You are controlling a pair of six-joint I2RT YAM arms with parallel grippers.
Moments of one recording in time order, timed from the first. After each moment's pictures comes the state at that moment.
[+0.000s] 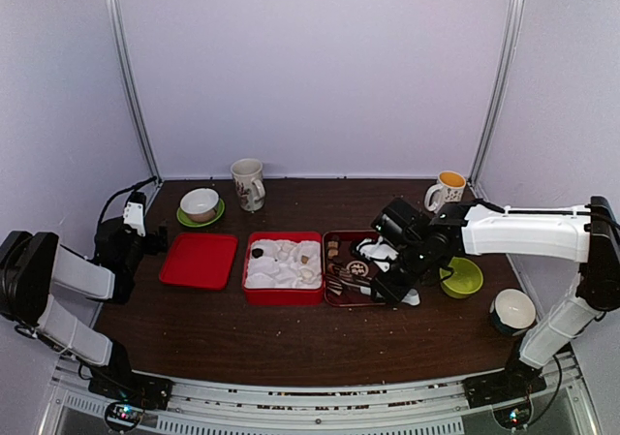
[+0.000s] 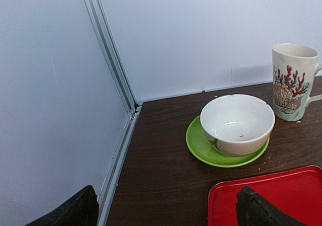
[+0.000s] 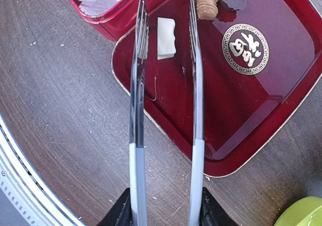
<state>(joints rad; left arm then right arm) 0.00 1.42 0.30 0.99 -0.10 0.20 0.87 1.54 1.10 -0.74 -0.04 0.03</state>
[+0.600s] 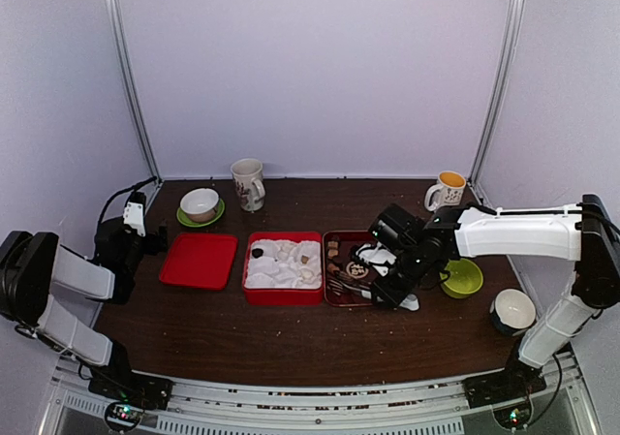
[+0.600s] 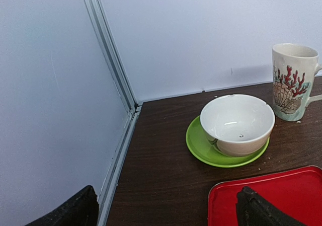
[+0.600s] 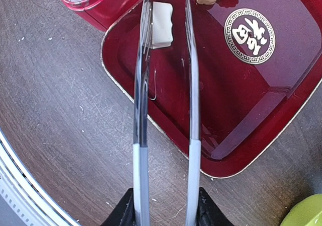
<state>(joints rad) 0.00 1.42 0.30 0.99 -0.10 0.20 0.87 1.58 1.08 -0.74 -0.04 0.06</state>
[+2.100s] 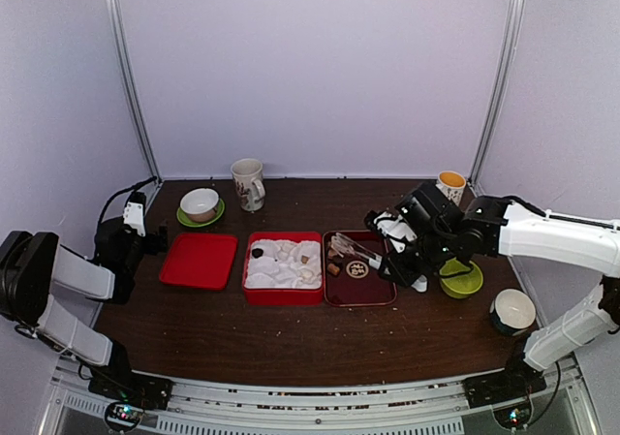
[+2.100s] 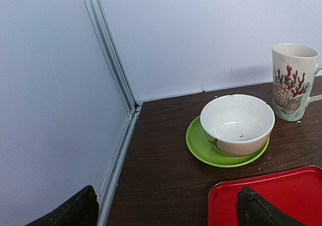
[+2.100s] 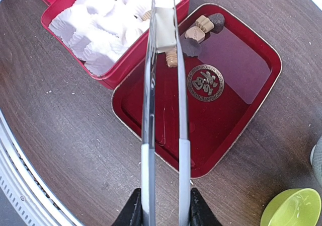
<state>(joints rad) 0.00 1.42 0.30 0.99 -0.10 0.20 0.87 1.35 1.06 -0.68 0.05 0.13</state>
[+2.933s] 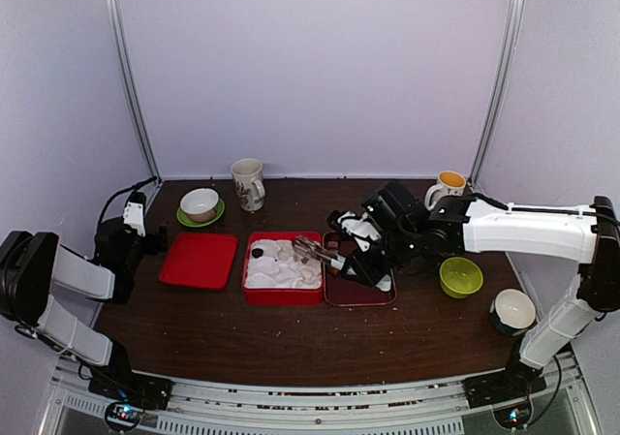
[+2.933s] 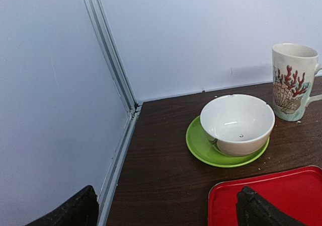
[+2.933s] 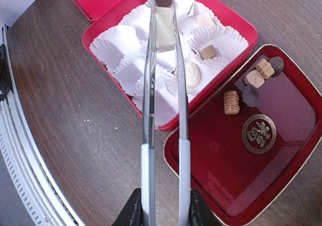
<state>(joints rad) 0.00 1.42 0.30 0.99 -0.10 0.20 0.93 1.54 1.17 -0.53 -0.07 0.13</state>
